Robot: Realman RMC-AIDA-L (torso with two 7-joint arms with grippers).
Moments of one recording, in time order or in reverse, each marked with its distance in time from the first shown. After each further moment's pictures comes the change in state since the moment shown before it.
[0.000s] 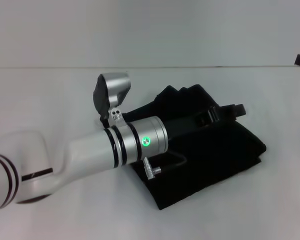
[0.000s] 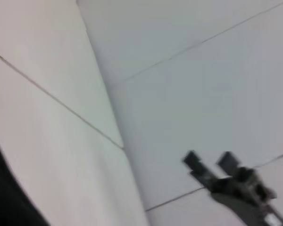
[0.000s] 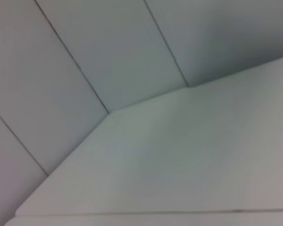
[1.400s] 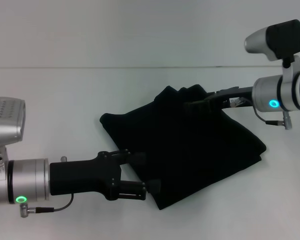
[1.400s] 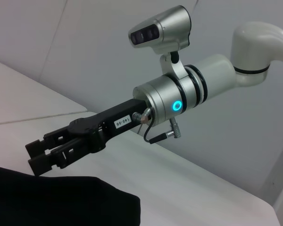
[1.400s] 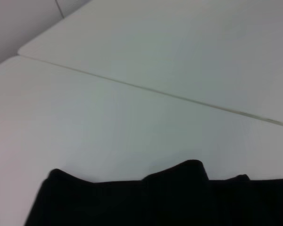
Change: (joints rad) left arm 0.389 0.035 0.306 0.602 0.108 0.615 0.414; right arm 0.264 0.197 -0.536 0.035 -0.219 0.430 0.205
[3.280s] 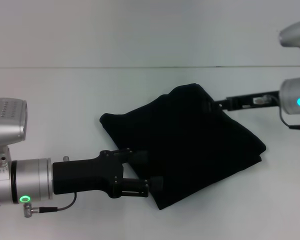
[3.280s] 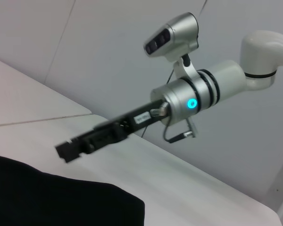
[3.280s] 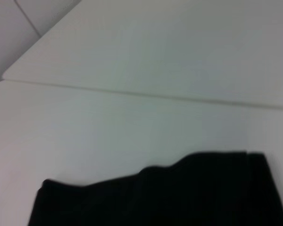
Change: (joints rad) left arm -0.003 -0.006 -0.011 -0.016 -0.005 -0.020 -0.002; right arm -0.049 -0.065 0.067 -0.009 0.007 -0.139 0.130
